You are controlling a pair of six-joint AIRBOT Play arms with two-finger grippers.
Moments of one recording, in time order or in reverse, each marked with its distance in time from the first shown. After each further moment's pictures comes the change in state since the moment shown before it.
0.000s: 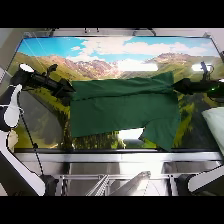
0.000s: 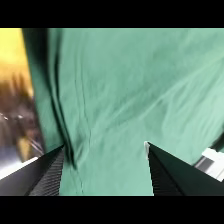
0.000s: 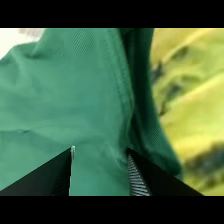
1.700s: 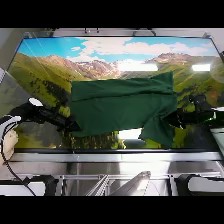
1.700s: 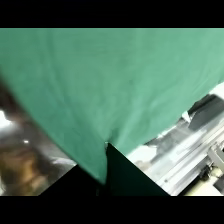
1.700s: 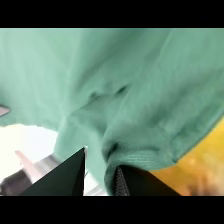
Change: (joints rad) left arm -0.113 0.523 -0.985 0.022 0.225 0.120; right arm -0.025 0.372 -0.705 -0.063 0.131 0.086
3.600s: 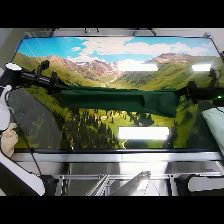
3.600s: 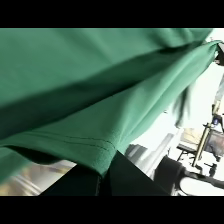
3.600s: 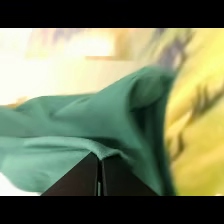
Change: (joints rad) left arm 0.162 -0.475 0.949 -0.203 -0.313 -0.163; right arm 0.028 -0.106 0.378 0.061 -0.256 0.096
